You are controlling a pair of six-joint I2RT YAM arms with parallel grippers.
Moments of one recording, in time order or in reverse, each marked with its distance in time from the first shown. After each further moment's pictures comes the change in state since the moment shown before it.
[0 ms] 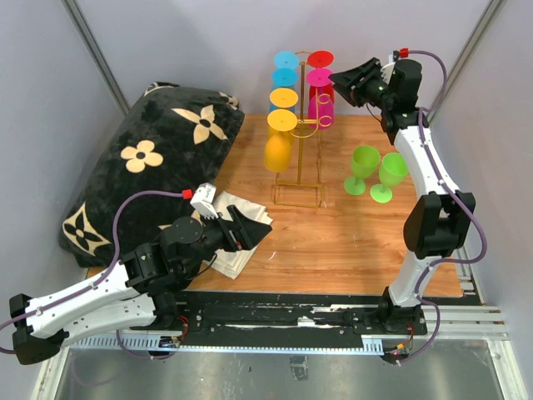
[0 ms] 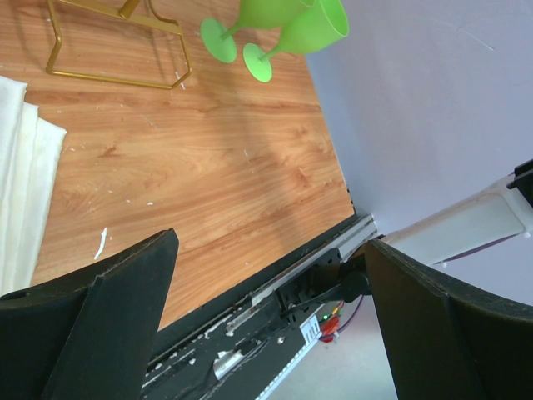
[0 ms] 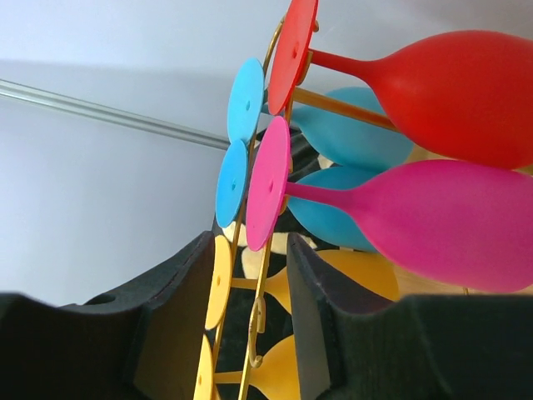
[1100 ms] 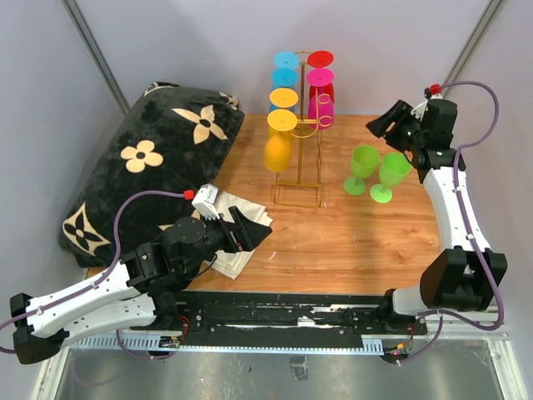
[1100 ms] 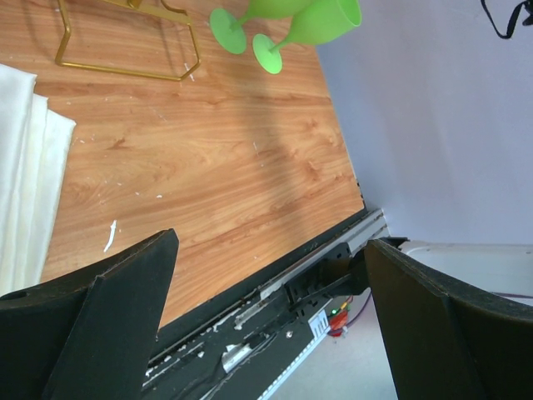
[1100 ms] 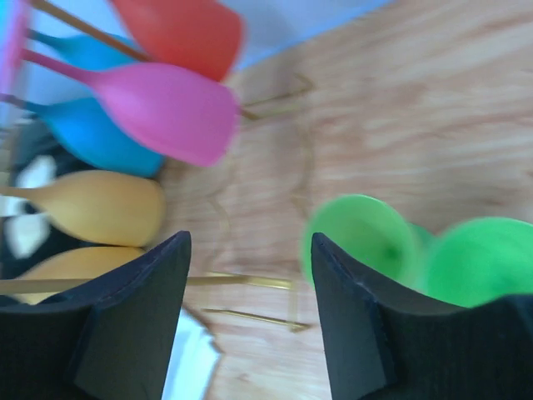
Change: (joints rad) left arm 0.000 0.008 0.000 -0.023 0.003 0.005; right arm -0.151 -0.418 -0.421 -0.345 0.252 -0.600
